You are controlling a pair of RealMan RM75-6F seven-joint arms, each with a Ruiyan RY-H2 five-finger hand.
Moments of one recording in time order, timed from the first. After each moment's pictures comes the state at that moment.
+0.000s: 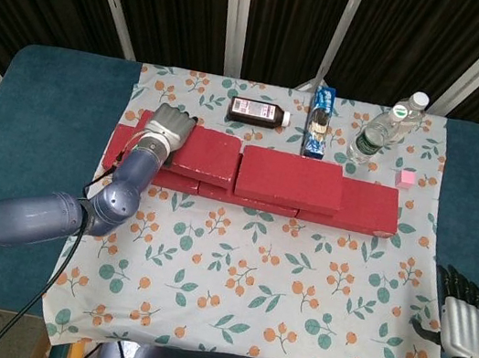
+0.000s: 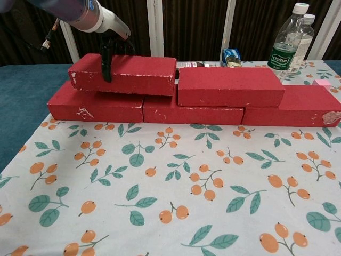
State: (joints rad) left arm -1.47 -1.43 -0.17 -1.21 -0.30 0.66 1.33; right arm 0.14 -1.20 0.10 -1.59 -1.19 1.26 -0.14
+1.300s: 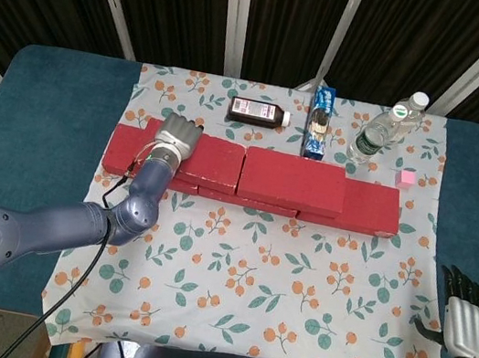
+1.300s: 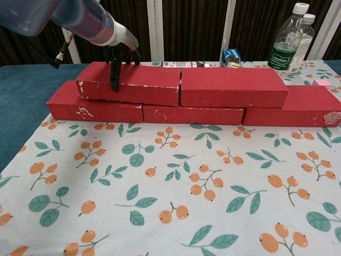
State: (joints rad) left arm -1.54 -1.53 -0.10 -1.15 -0.35 0.71 1.32; right arm 0.14 -1.20 0.10 -1.57 -1.19 1.25 -0.11
